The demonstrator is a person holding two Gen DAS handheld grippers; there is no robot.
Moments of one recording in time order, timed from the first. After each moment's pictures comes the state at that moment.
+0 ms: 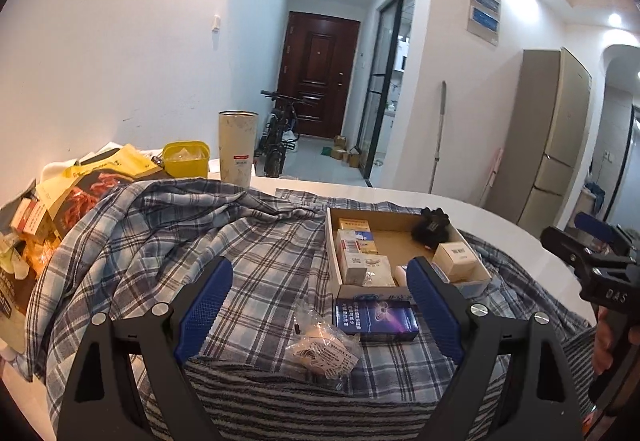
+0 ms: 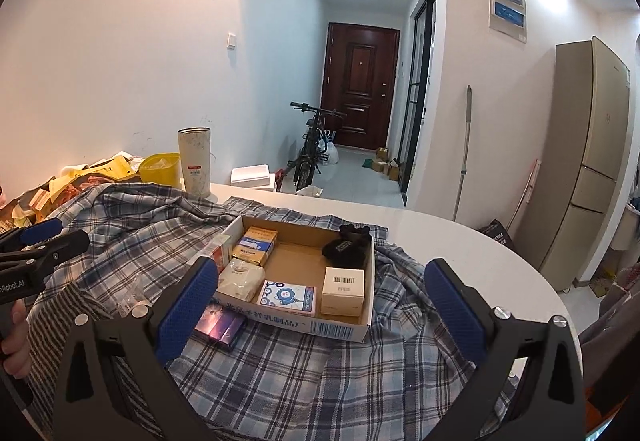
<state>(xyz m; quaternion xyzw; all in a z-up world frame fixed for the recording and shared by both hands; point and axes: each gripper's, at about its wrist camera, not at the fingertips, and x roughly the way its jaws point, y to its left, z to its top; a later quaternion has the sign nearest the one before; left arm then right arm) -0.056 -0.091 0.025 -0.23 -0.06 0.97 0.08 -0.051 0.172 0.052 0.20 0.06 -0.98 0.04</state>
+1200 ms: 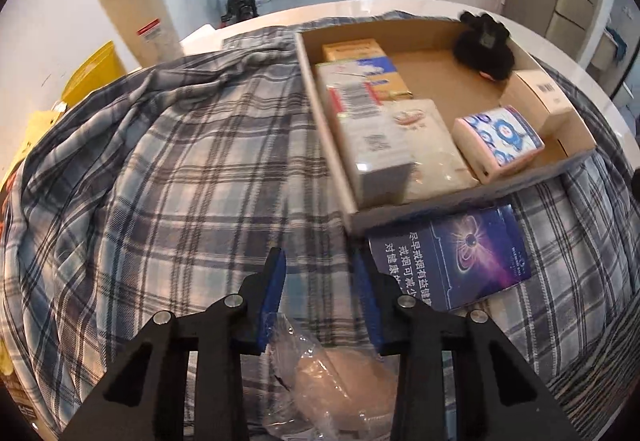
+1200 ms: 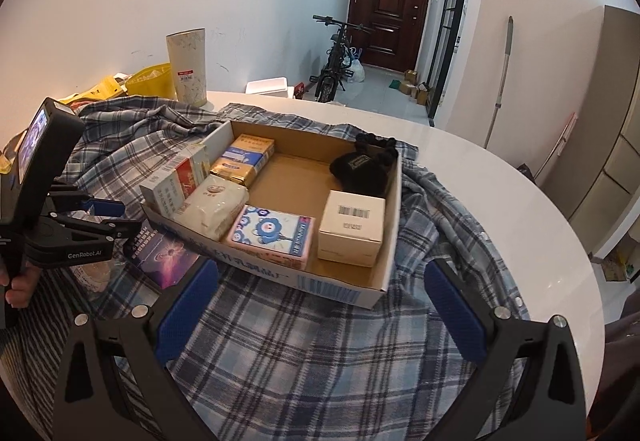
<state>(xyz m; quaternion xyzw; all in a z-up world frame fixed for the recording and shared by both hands) -0.207 -0.022 -0.079 -0.51 0.11 0.85 0.09 -0.136 0.190 -0.017 0.36 0.08 -0.93 0.08</state>
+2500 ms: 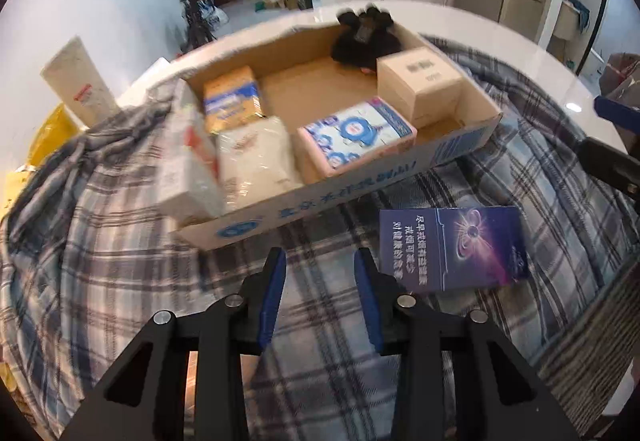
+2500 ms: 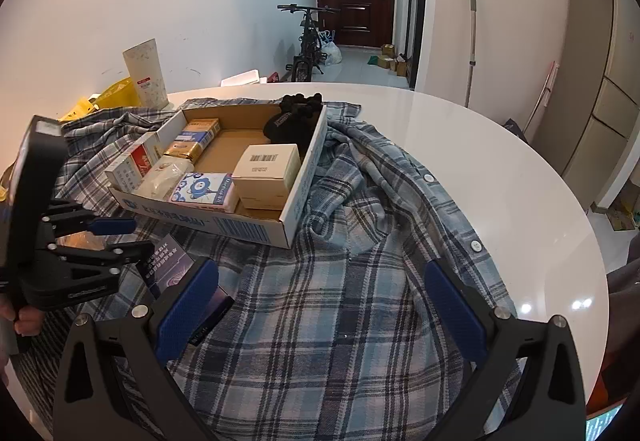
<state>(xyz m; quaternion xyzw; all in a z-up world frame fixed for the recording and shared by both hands) -0.175 0.068 -0.061 -0.48 0.15 0.85 0.15 -0.119 0.276 -0.030 0.39 0.01 -0.92 0.05</state>
